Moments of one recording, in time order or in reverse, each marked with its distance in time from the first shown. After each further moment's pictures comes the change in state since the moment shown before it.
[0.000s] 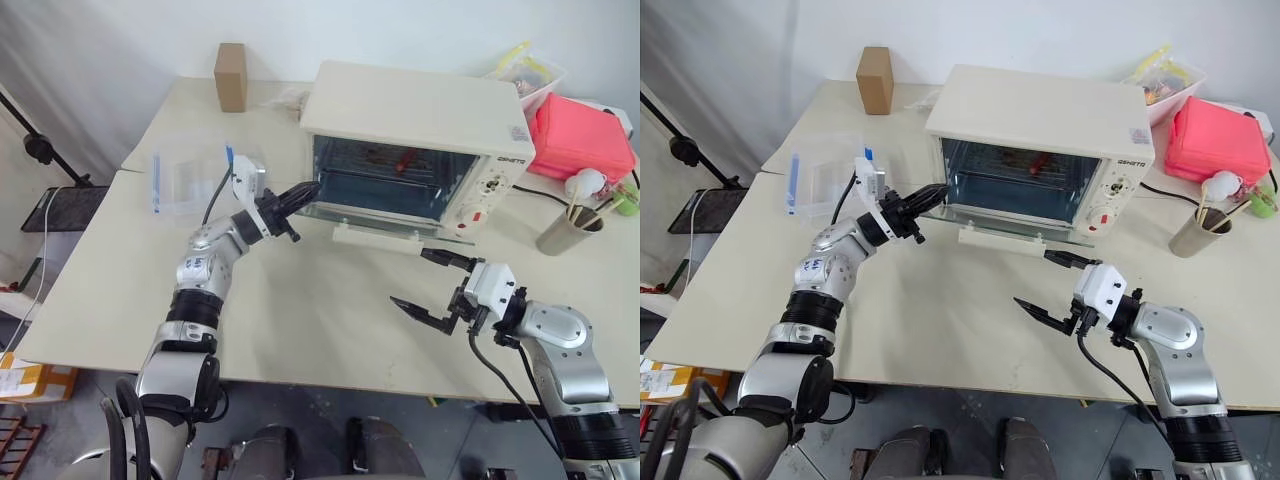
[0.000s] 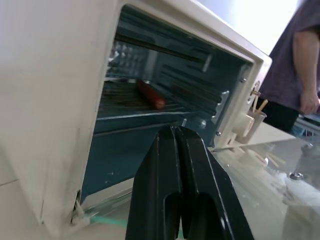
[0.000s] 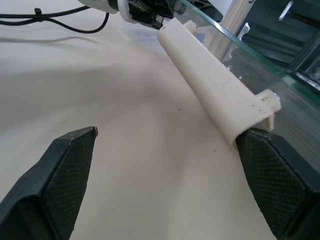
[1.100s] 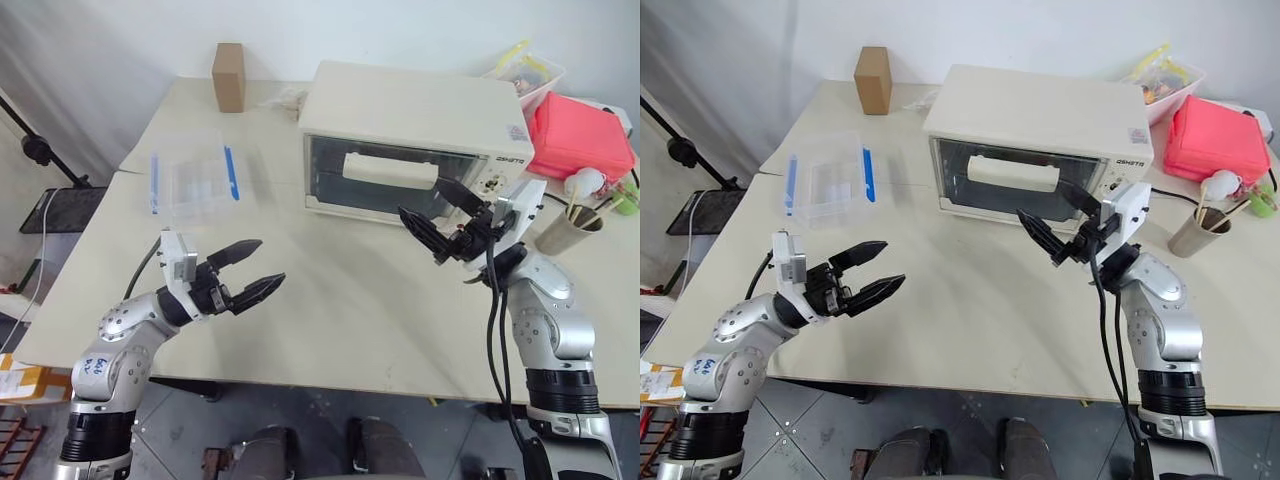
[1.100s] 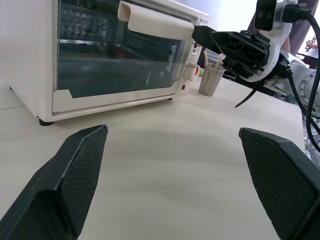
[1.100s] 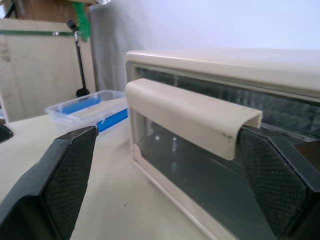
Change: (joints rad) left arm 0.669 0.244 0.071 -0.902 -0.258 0.281 0.077; right arm -0.236 0.096 -0.062 -0.020 0.254 0.365 -0.174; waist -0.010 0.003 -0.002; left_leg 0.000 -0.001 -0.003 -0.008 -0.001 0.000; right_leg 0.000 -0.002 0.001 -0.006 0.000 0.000
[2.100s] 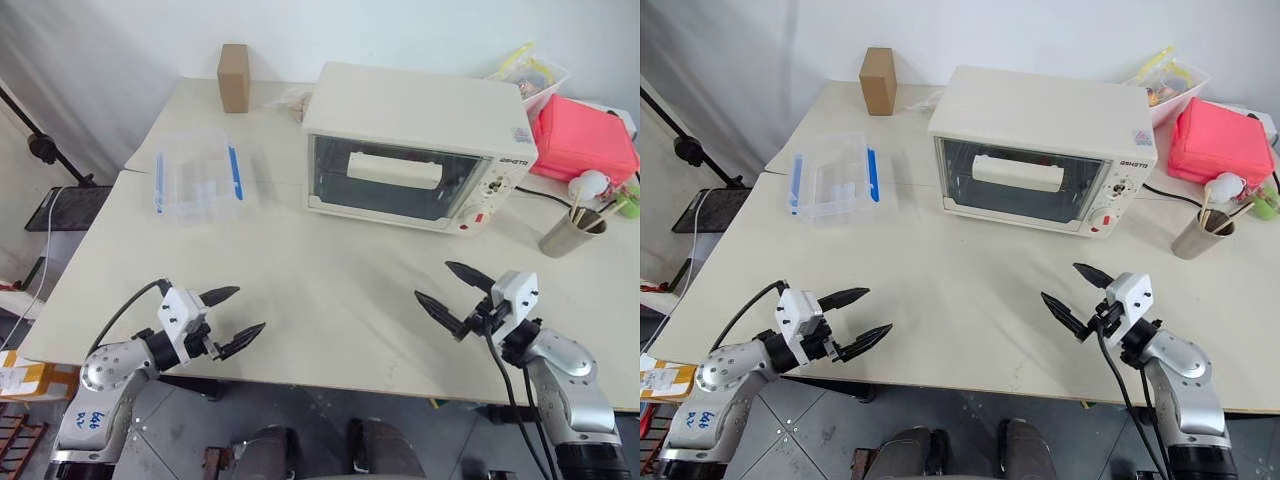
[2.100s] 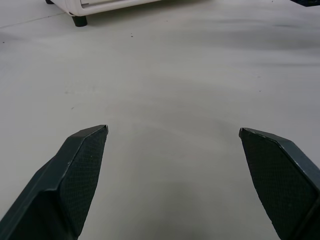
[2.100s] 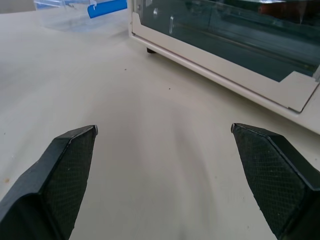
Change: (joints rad) left arm 0.279 0.077 -0.018 0.000 0.301 -0.252 0.047; right arm 0.315 -0.015 -0.019 0.085 -0.126 -0.209 0.032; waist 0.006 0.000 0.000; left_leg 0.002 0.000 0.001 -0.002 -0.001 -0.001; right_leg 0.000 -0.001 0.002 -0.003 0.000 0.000
